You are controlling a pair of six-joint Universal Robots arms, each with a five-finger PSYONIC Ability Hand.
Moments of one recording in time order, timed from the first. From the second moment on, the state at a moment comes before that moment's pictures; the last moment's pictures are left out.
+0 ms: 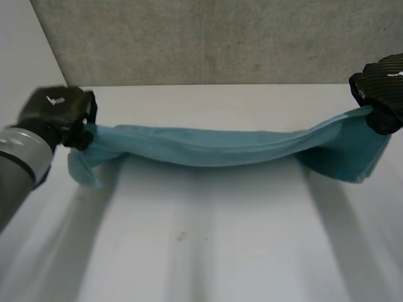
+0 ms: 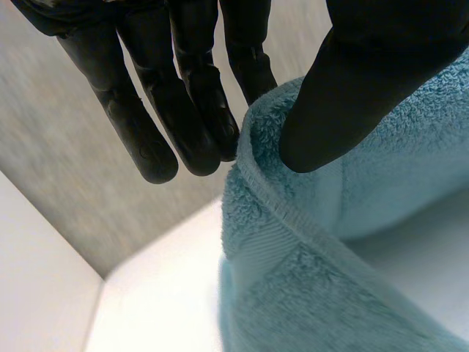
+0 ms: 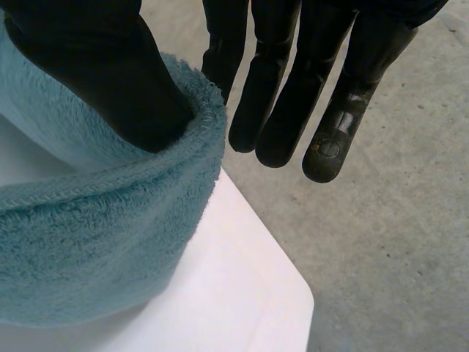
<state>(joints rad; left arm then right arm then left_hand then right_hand) 4.42 -1.58 -1.62 3.10 -1.56 3.43 1.70 -1.62 1.46 0.33 1.34 2.48 1.14 1.20 1.19 1.20 0.95 0.98 1.18 1.18 1.19 0.97</state>
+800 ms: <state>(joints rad) 4.46 -1.89 -1.01 3.64 -1.57 3.59 1.86 -1.36 1.05 -0.31 1.60 2.38 1.14 1.20 1.20 1.20 0.97 0.98 1.18 1.18 1.19 0.99</state>
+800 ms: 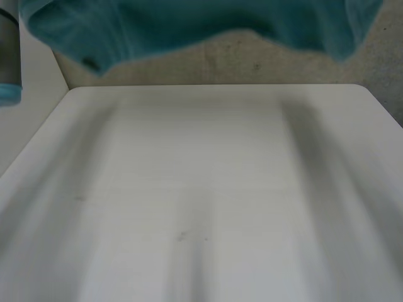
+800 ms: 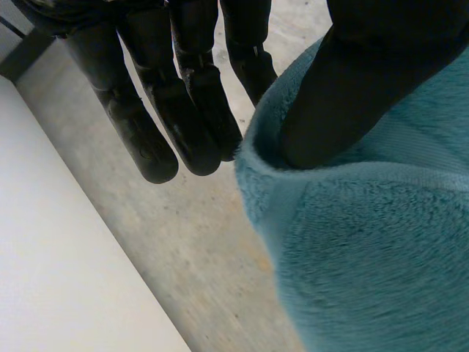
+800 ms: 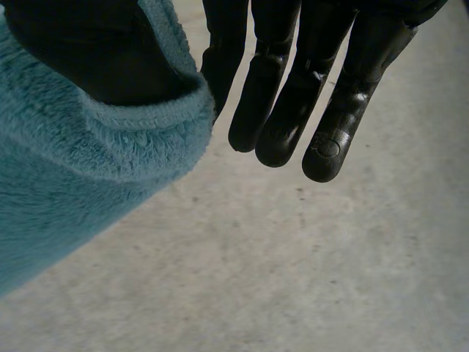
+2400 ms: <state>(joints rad) 4.60 -2.01 -1.78 3.49 -1.46 3.58 1.44 -1.41 1.96 -0.23 1.15 2.88 0.58 0.58 0.58 0.57 0.39 0.98 1.18 1.18 1.19 0.98</state>
